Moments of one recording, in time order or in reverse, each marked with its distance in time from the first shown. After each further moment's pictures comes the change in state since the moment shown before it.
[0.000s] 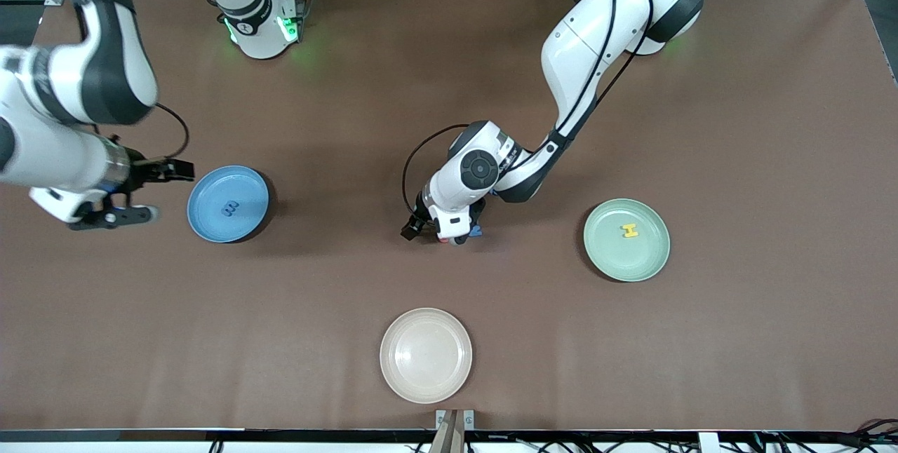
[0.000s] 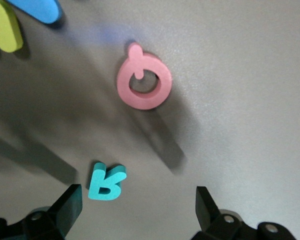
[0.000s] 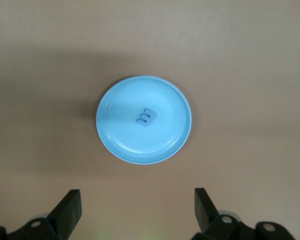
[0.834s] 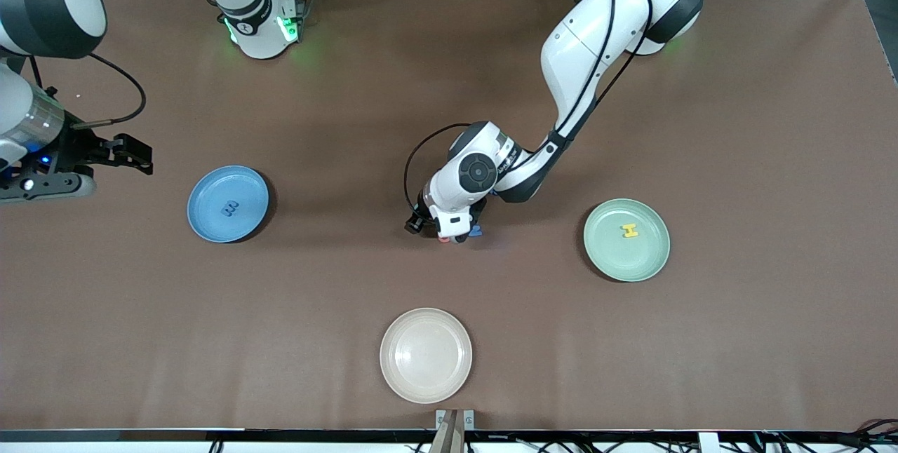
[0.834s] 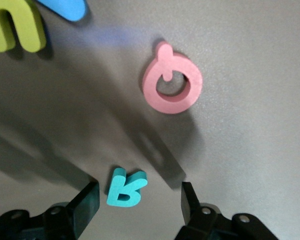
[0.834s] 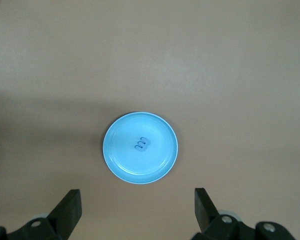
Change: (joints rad) left arm 0.000 0.004 0.000 -0.001 -0.008 -0.052 -0.001; right arm -0.003 -0.109 -0.002 0.056 0.011 0.032 -0.001
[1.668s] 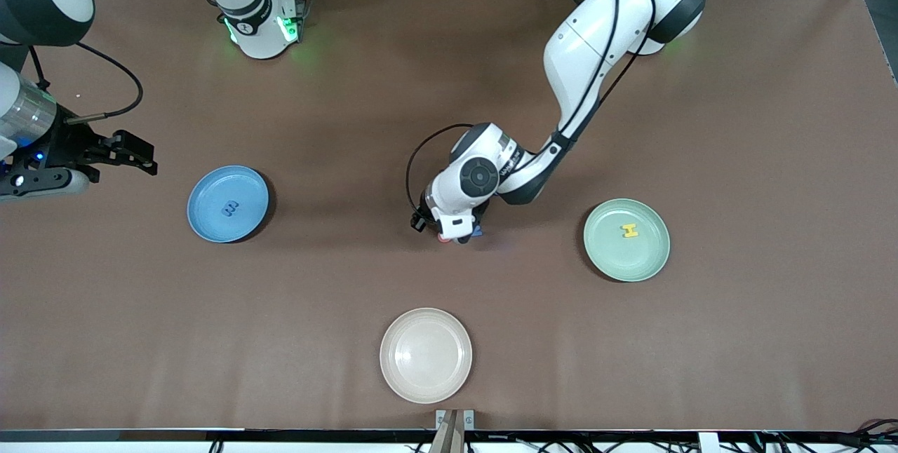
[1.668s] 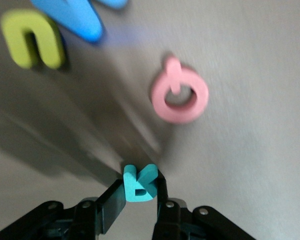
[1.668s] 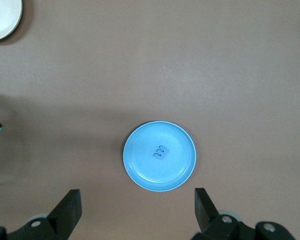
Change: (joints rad) left arm 0.031 -0.009 -0.001 0.020 -0.006 -0.108 0.002; right arm 0.002 0.000 0.003 0.018 0.071 0.005 -0.007
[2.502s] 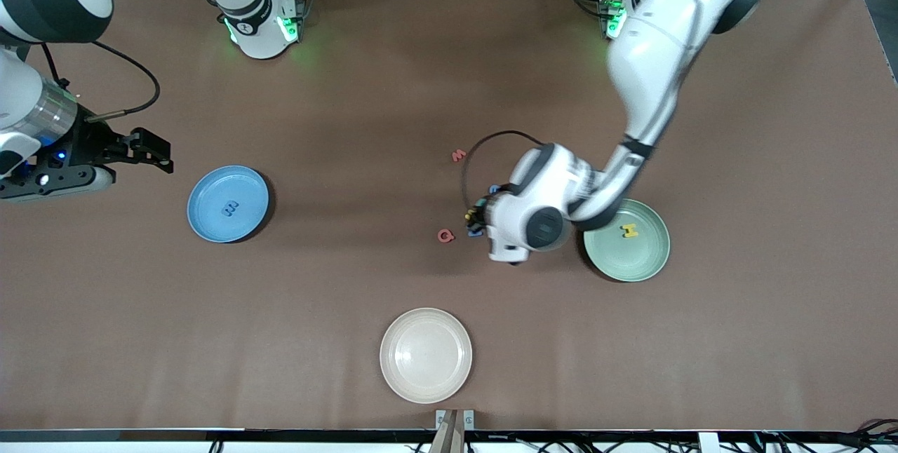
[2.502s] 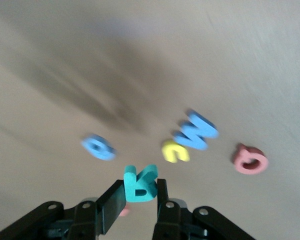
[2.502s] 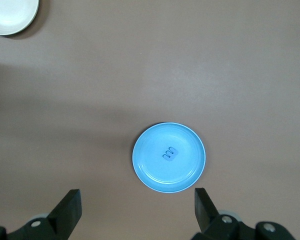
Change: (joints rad) left arm 0.306 -0.156 -0.070 -0.050 0.000 -0.517 0.466; right arm 0.009 0.001 0.039 0.000 0.003 0.000 -0.001
